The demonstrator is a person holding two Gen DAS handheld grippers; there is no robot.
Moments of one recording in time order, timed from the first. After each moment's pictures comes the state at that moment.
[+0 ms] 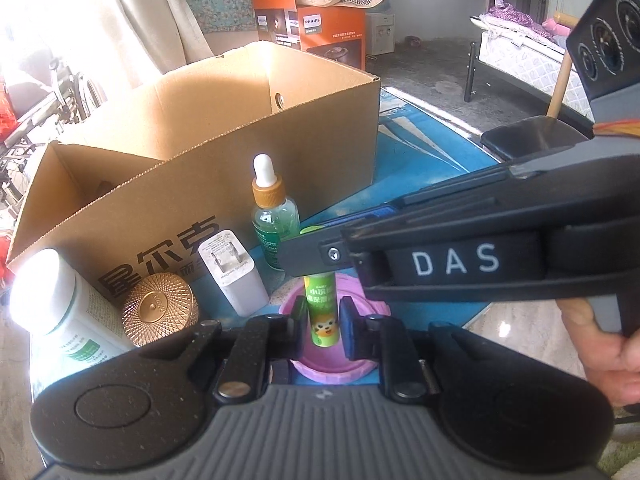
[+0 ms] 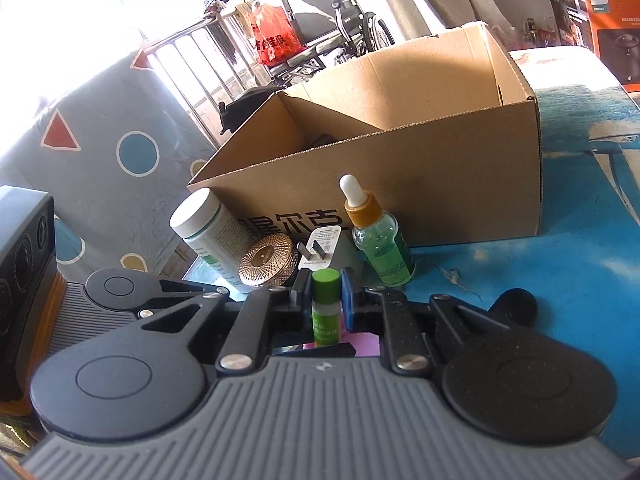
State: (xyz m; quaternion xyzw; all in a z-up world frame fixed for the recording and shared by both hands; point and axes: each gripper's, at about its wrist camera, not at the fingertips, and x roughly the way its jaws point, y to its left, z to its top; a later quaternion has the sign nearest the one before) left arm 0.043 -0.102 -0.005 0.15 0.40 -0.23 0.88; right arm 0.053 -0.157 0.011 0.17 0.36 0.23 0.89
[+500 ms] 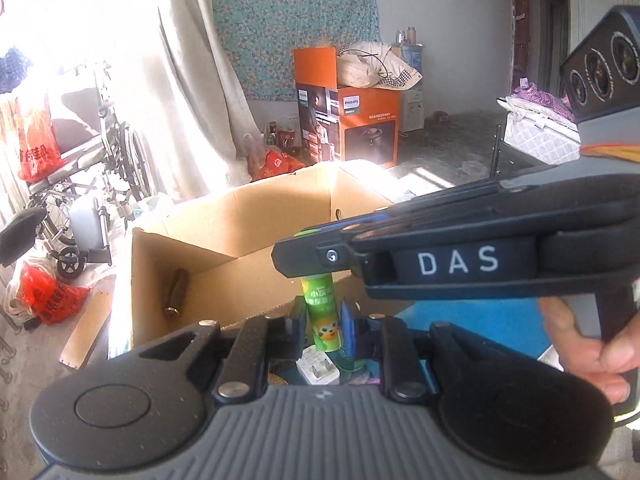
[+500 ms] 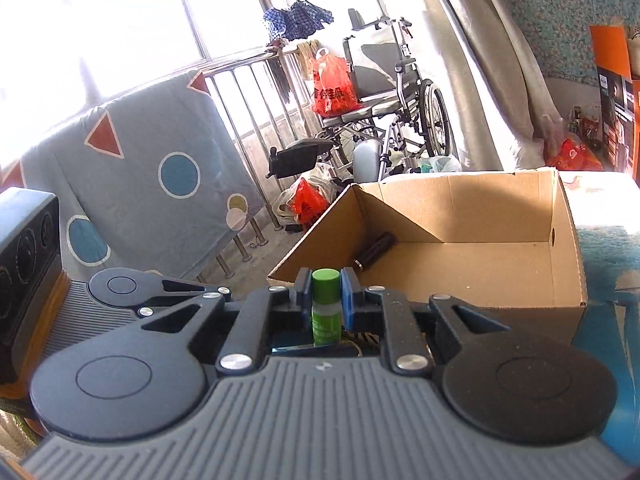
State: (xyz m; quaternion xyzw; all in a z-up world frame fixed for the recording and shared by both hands) left arm 0.063 -0.057 0.088 0.10 0.31 -0.20 0.92; right arm 0.084 -0.124 0.122 0.11 0.28 0.29 0.91
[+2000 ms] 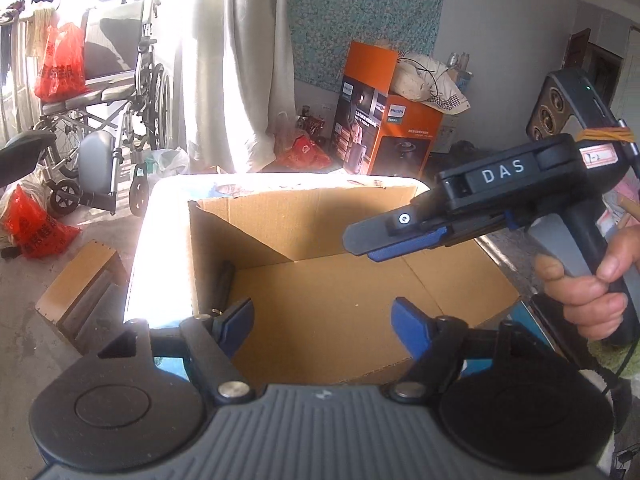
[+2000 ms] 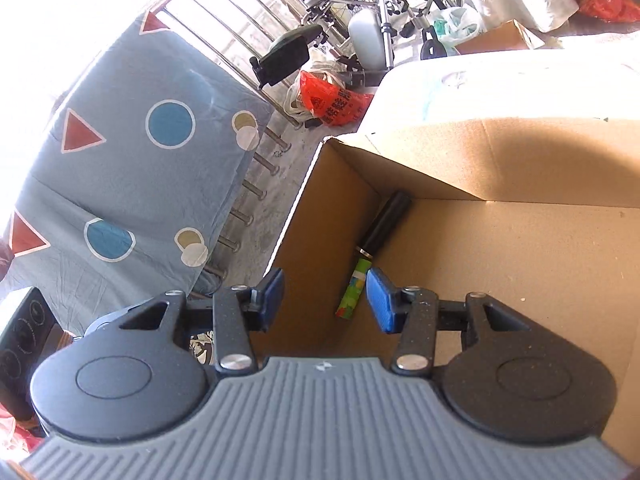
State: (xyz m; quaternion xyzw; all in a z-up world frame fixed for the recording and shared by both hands) left arm 0.144 0.037 0.084 -0.02 0.34 -0.18 0.92; right arm 0.254 -0.109 0.107 0.21 0.47 0.32 0.80
